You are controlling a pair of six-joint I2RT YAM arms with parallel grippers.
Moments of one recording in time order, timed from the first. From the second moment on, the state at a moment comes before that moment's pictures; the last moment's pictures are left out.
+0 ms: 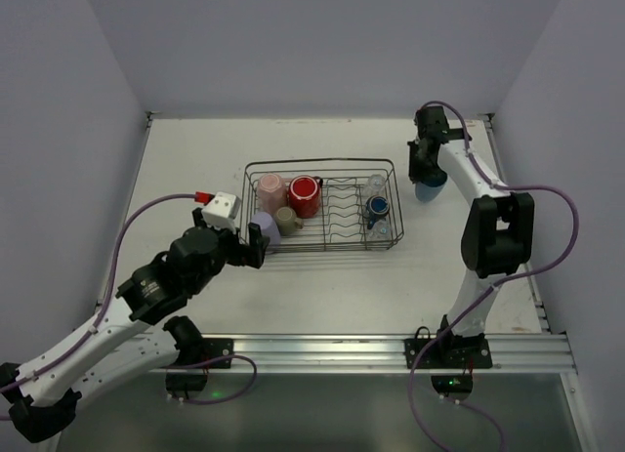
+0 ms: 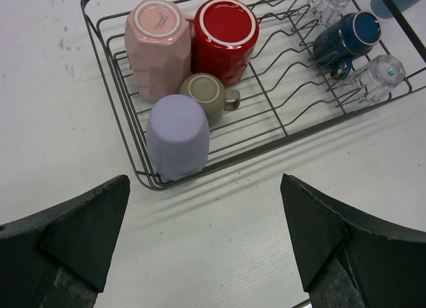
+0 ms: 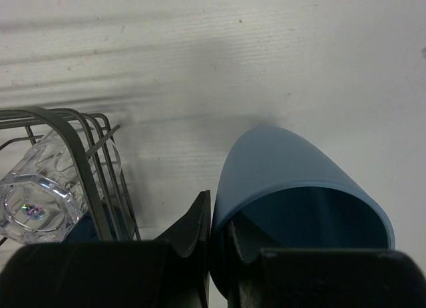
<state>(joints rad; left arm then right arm) -0.84 0.64 0.74 -0.51 -0.39 -0.33 0.12 1.88 1.58 -0.78 0.13 0.17</state>
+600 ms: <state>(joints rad) -0.84 0.76 0.74 -0.55 -0.43 -0.33 0.11 1.99 1.62 -0.79 0.09 0.15</state>
